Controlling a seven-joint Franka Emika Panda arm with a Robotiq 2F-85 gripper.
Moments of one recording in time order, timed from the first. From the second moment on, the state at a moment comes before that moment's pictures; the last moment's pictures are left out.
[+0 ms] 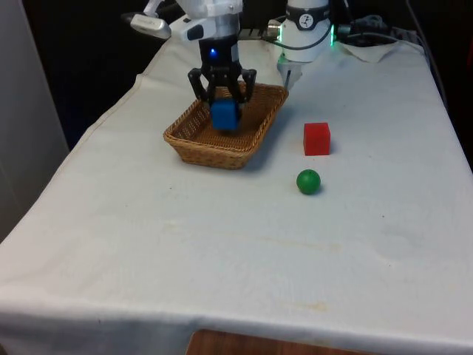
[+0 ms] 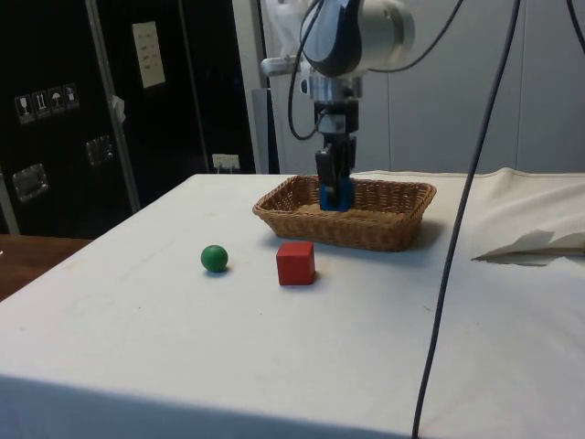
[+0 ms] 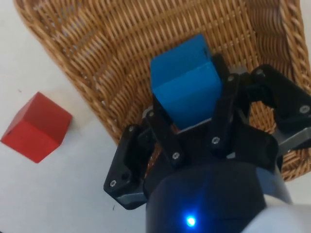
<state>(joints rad) 0.08 0.25 -0.38 -2.43 0.30 2.69 -0.47</state>
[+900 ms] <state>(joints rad) 0.08 0.26 -0.38 -2.47 0.33 2.74 -0.50</state>
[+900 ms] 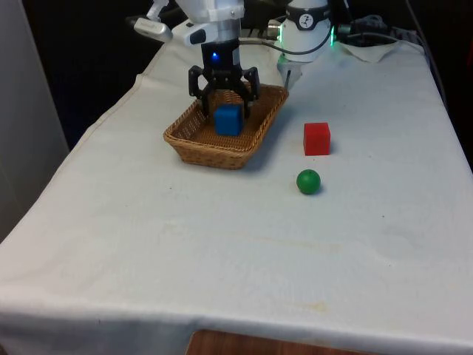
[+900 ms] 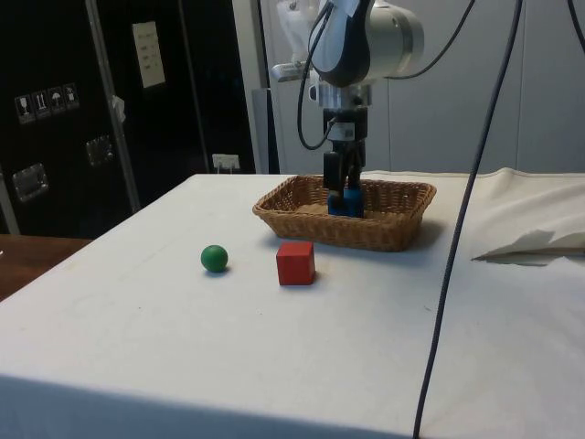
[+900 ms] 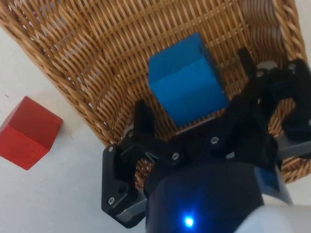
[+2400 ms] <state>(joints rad) 0.12 0.02 -0.30 -2.40 0.19 2.44 -0.38</state>
